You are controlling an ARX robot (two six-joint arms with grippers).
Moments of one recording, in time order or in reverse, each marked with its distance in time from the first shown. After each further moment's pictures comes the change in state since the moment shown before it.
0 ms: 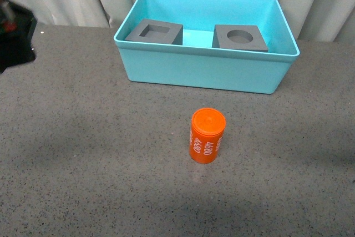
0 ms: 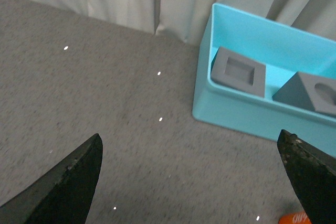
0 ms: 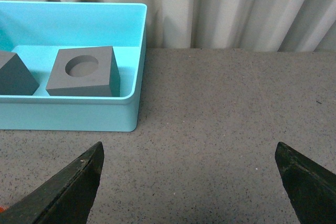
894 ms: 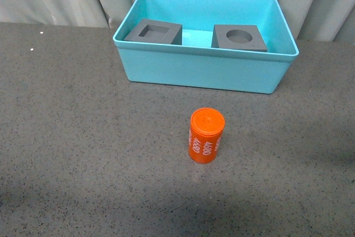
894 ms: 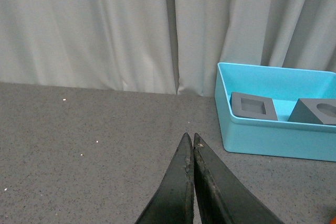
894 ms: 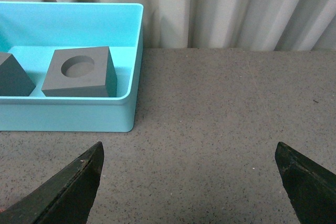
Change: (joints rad) left arm 0.331 -0.731 -0.261 -0.163 0.339 0.316; right arm -0.001 -0.001 0.000 0.000 0.001 0.000
